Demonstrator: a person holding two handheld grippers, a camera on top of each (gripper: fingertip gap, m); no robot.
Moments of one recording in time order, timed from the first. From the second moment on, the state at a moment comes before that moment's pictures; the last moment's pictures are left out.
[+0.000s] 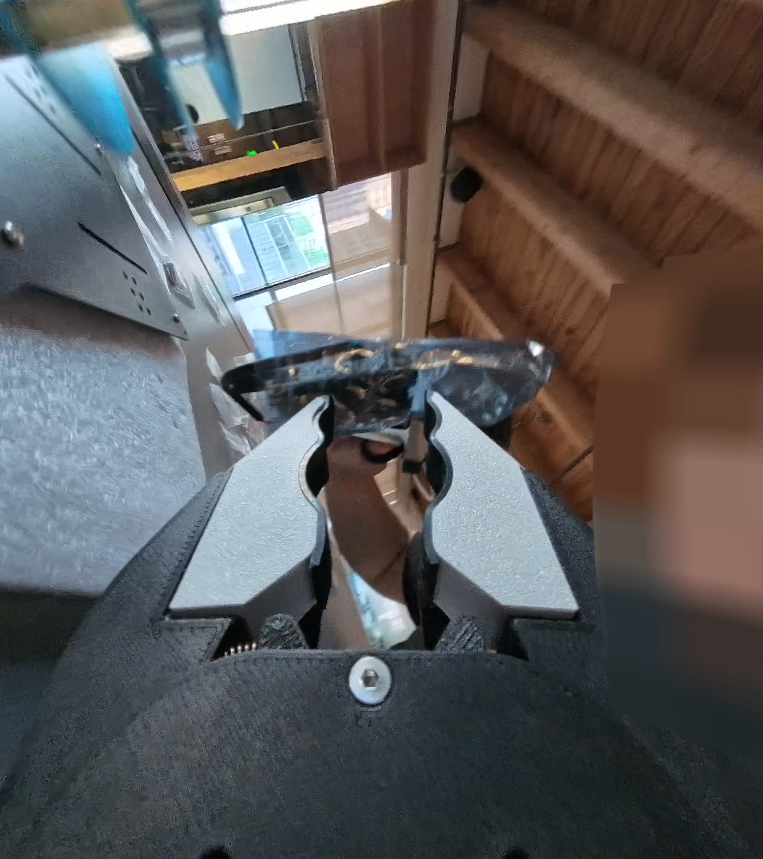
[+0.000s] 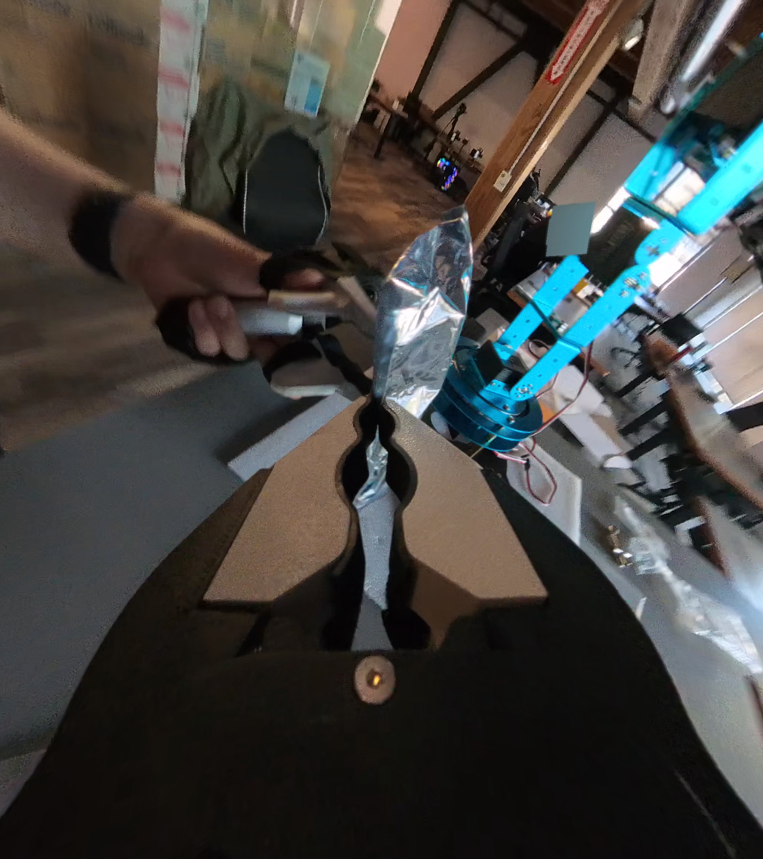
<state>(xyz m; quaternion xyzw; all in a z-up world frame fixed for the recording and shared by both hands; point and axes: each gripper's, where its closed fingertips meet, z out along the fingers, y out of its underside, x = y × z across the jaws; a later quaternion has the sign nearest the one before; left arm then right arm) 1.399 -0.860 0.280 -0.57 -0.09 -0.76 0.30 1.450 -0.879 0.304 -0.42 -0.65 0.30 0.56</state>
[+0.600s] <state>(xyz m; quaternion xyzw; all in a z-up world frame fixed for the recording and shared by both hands) 1.368 -0.917 0.238 -0.70 -0.10 -0.67 0.22 1.411 -0.941 0.221 -0.32 -0.81 0.15 0.48</state>
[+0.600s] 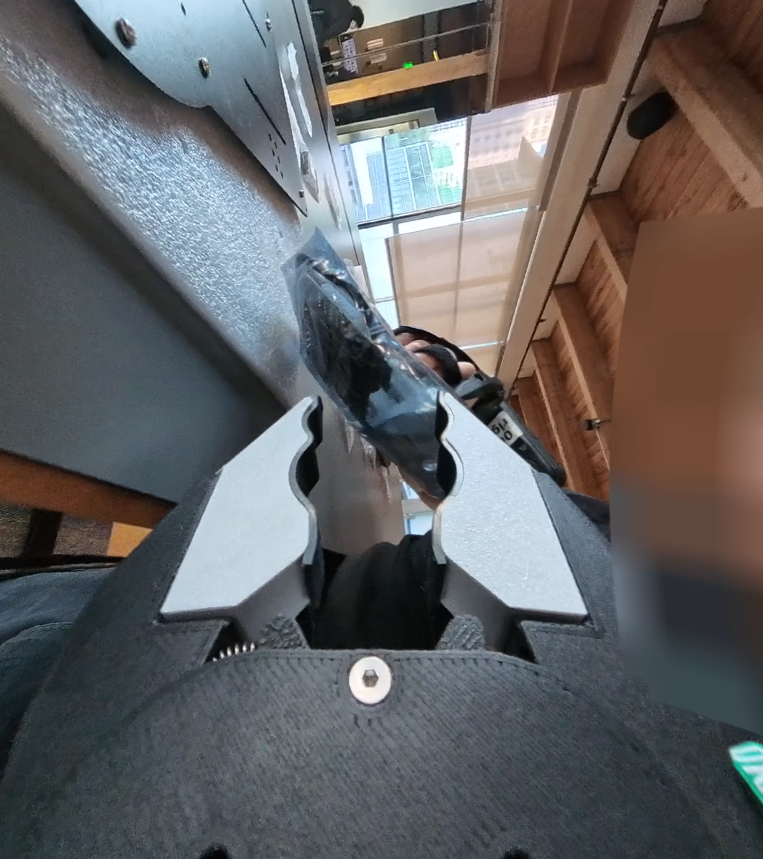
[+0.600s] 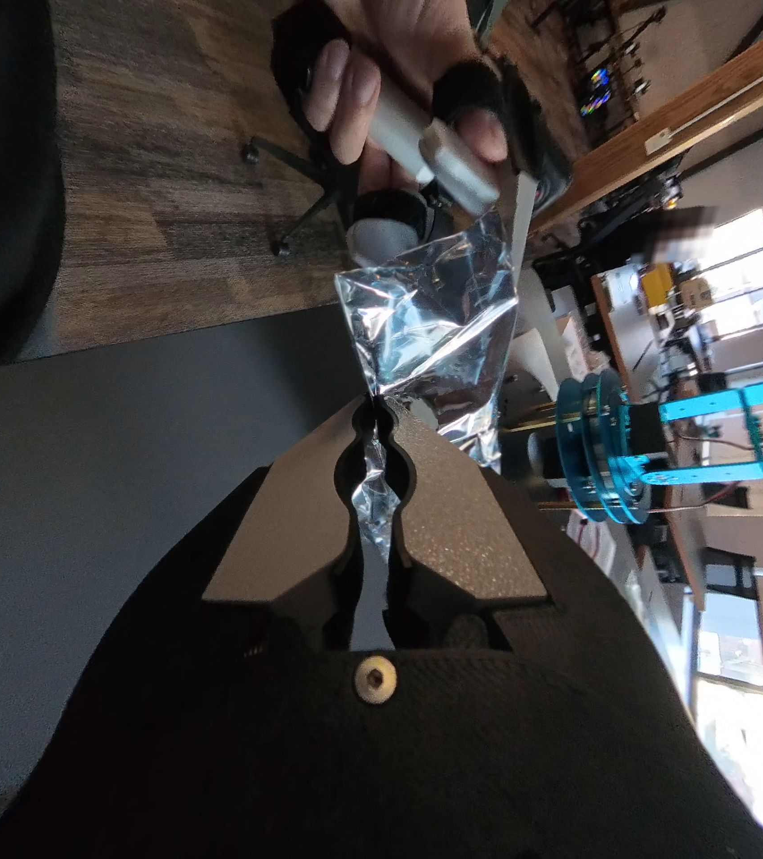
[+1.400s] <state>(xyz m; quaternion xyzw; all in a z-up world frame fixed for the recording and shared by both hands) 1.355 -0.917 0.213 -0.79 0.01 -0.52 0.32 1.398 -0.930 0.215 -0.54 -0.68 0.26 0.42</state>
